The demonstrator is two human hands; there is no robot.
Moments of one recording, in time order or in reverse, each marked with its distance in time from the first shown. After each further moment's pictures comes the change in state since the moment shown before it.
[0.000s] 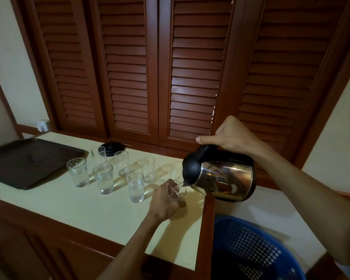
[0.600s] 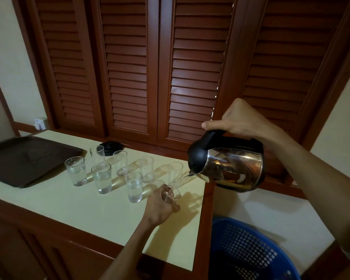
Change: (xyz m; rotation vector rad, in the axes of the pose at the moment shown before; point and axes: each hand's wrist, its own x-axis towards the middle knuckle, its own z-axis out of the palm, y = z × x) left_hand -0.009 -0.015 -0.001 -0.225 -0.022 -0.069; right_hand 0.004 -0.023 -0.037 -0.085 0.047 -0.035
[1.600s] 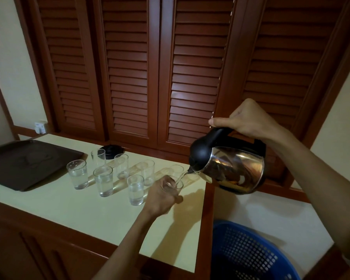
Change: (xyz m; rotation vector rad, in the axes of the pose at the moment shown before) left_hand -0.006 0.052 -0.018 0.033 0.000 0.039; right_hand -0.009 0.000 -0.010 0.106 0.091 0.009
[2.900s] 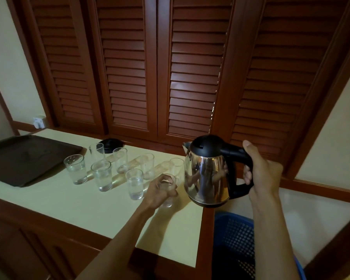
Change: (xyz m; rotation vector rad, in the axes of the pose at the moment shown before) left_hand 0.034 -0.056 0.007 -0.162 -0.030 -0.058; right_hand -0.089 0.066 0.092 0.982 0.629 0.507
